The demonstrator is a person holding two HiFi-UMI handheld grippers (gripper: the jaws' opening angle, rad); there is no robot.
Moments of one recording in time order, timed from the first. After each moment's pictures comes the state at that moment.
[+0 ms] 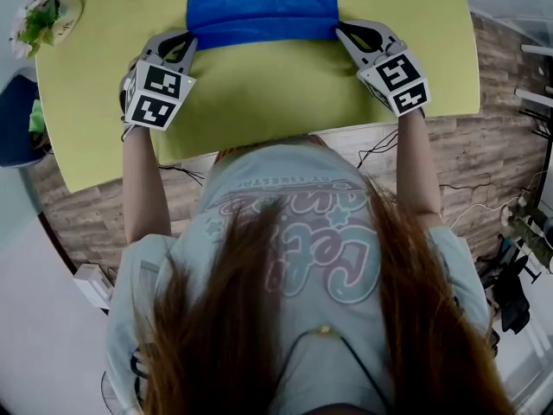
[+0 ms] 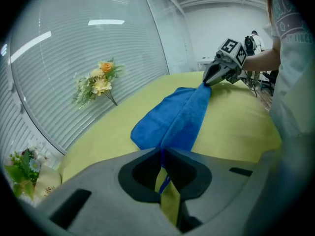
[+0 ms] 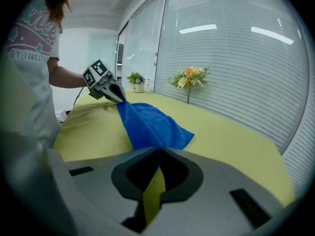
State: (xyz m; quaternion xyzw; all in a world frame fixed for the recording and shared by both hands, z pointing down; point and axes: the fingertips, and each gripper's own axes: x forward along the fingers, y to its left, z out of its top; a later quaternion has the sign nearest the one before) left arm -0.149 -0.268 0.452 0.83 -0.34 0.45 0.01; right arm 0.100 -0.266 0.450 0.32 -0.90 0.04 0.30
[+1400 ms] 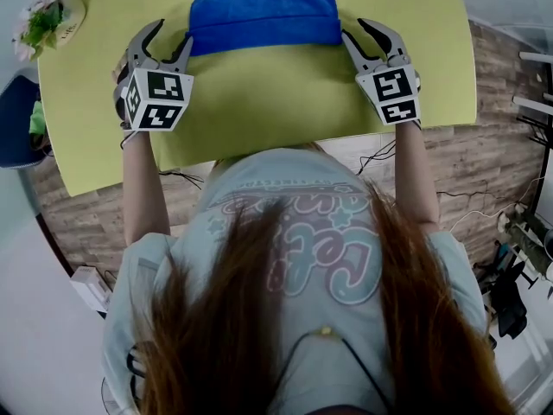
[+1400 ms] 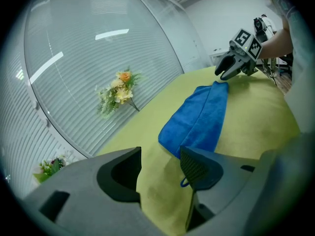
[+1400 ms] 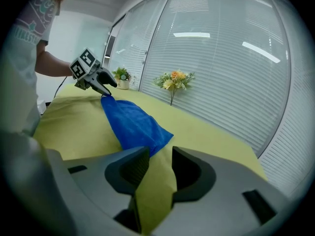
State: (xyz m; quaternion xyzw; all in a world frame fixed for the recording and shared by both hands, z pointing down) left arm -0.181 -0.302 0.430 0.77 -0.44 0.45 -0.06; right arm 0.119 -0.291 0.444 0.41 -0.86 0.00 0.31
